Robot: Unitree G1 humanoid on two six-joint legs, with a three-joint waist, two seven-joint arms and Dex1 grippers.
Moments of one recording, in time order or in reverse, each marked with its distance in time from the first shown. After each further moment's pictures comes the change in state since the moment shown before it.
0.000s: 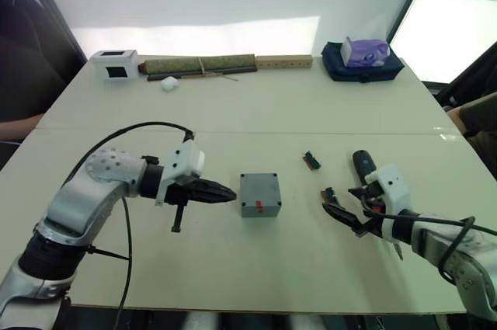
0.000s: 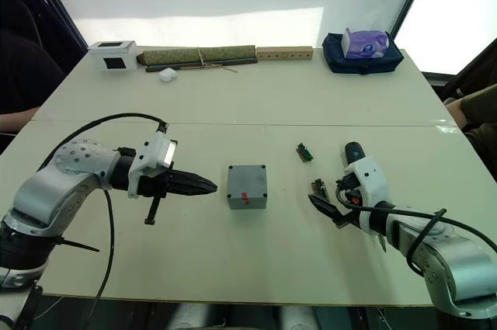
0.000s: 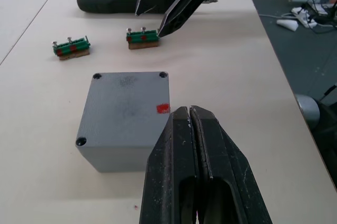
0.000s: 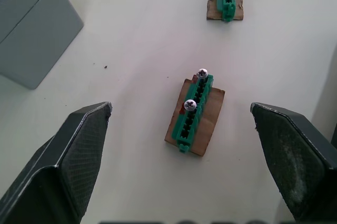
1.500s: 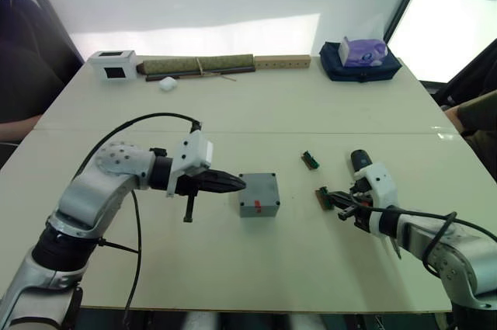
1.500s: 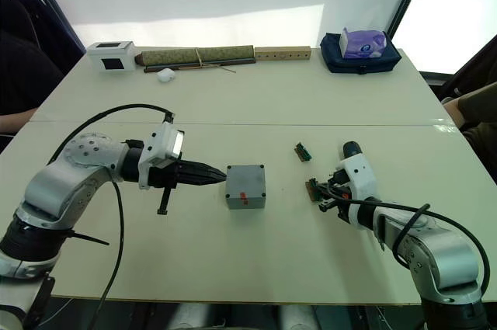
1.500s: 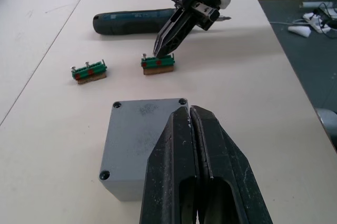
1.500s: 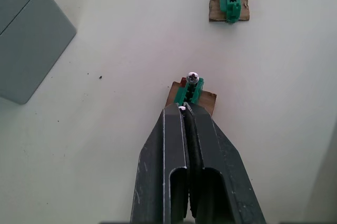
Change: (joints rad) left arm -0.056 -0.041 -0.013 0.011 0.007 -0.003 0.066; right arm -0.059 0.032 0.066 0.068 0.000 -0.017 -0.041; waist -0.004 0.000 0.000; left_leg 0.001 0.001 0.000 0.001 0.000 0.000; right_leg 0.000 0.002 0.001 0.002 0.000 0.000
